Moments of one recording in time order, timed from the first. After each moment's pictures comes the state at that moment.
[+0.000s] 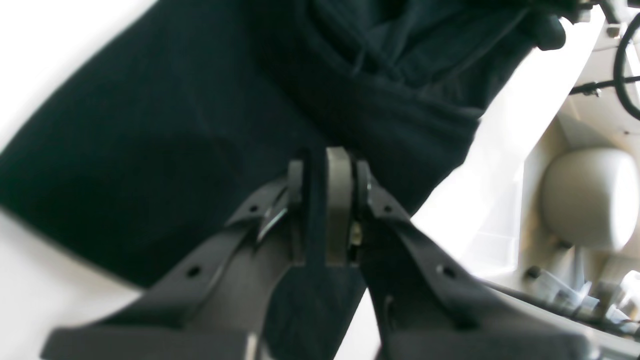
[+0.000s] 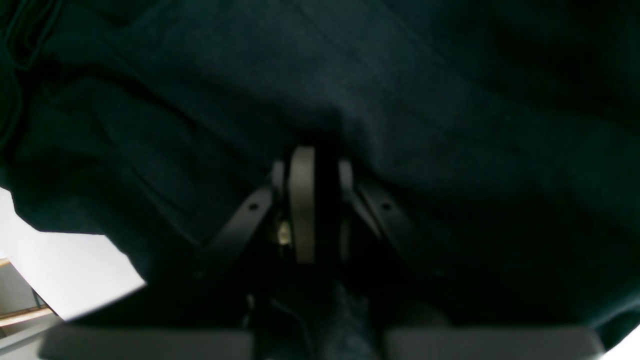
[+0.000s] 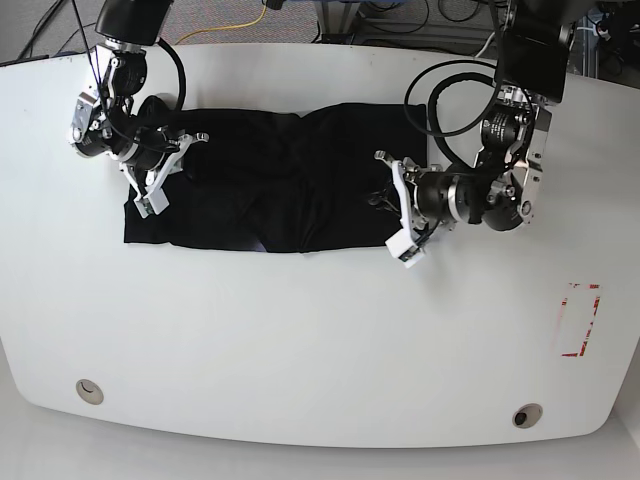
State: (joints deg) left arm -8.1 -16.2 11.8 93.9 -50.8 -24.7 73.4; right arm -5.5 12.0 22.9 85.7 35.3 40.0 -65.3
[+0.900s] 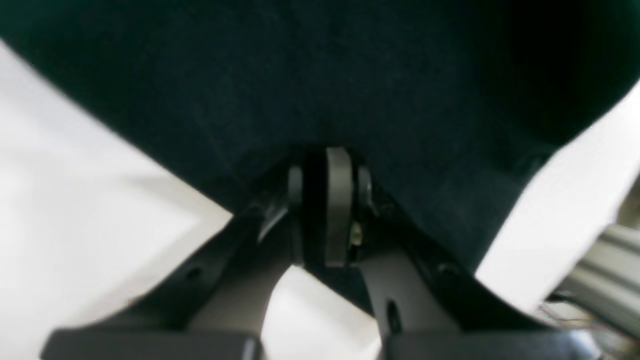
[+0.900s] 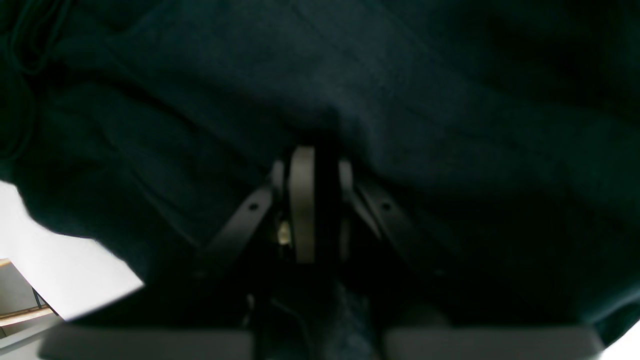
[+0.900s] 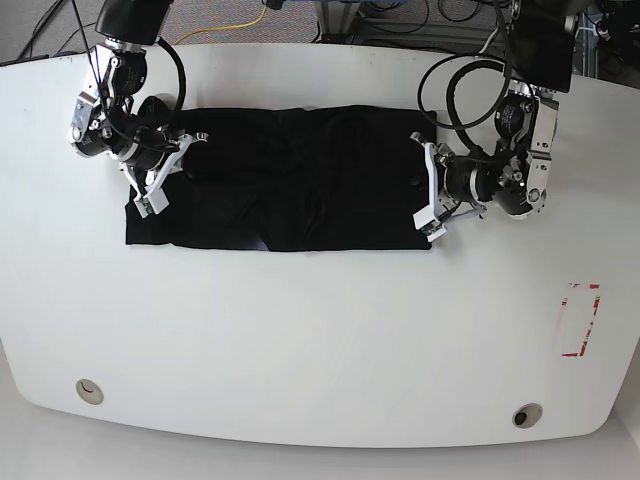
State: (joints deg) left arm -6.4 -17.6 9.2 84.8 -33.1 -38.1 70.4; right arm -5.6 12.0 23.0 85.7 35.3 40.0 -65.2
